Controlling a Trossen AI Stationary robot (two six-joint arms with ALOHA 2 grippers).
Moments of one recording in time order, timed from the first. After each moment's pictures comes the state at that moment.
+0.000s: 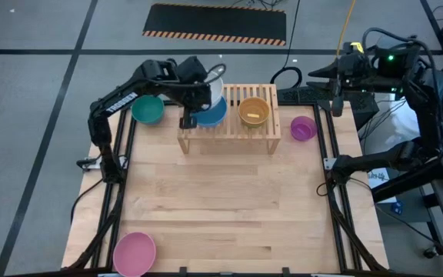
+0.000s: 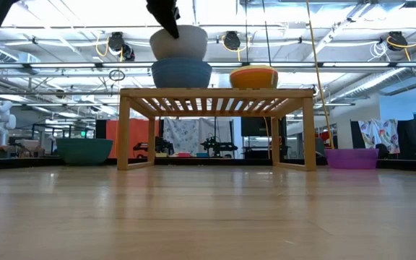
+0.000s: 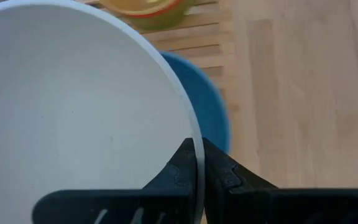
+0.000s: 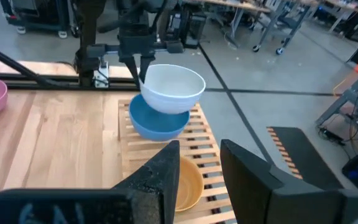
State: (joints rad) left arm 0.40 1.84 2.24 -1.48 0.05 0.49; right arm -0.63 1.21 2.06 -1.24 -0.26 -0.35
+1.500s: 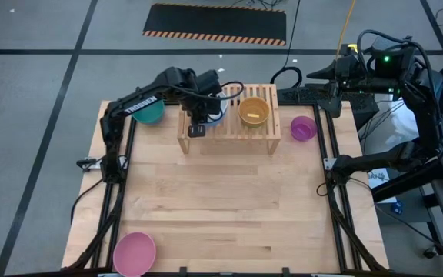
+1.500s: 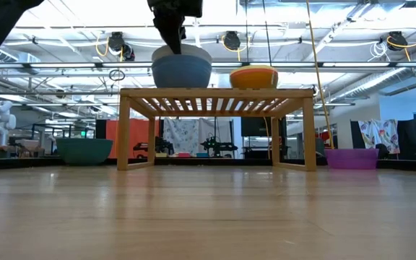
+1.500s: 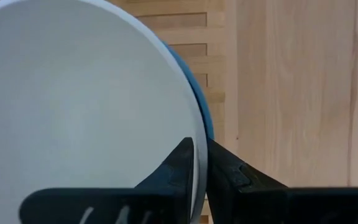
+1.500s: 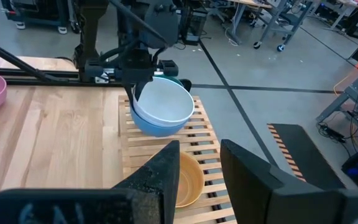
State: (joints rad) left arm 0.37 1.94 2.24 -1.54 0.07 0.39; right arm -0.63 1.20 2.03 -1.24 -0.26 -0.36
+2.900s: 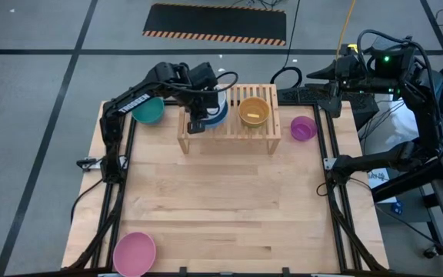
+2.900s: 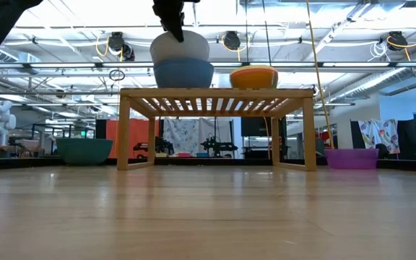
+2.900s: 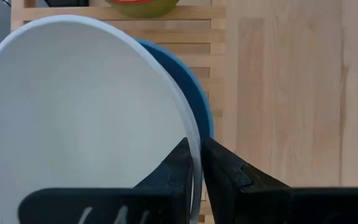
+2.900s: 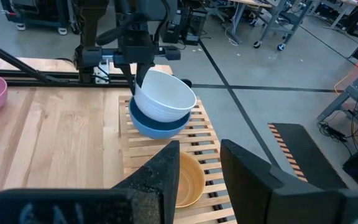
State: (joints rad) left arm 0.36 1.94 2.36 -1.57 0.07 0.34; right arm -0.63 1.20 2.03 -1.24 -0.26 -0.35
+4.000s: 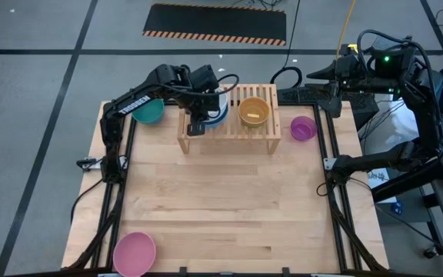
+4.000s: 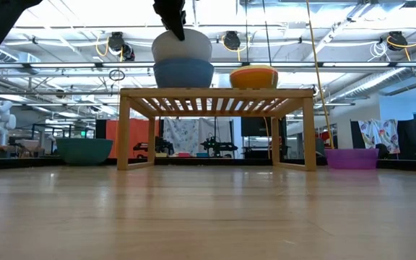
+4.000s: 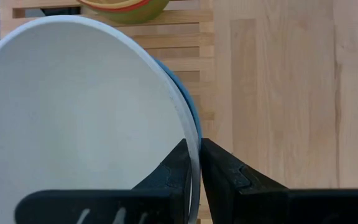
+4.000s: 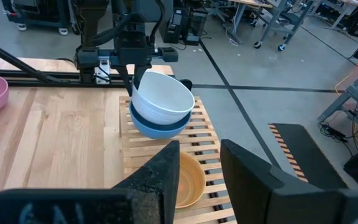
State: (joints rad) left arm 0.34 1.94 2.36 -1.57 0.07 0.36; right arm -0.63 1.20 2.03 -1.24 -0.26 -0.35
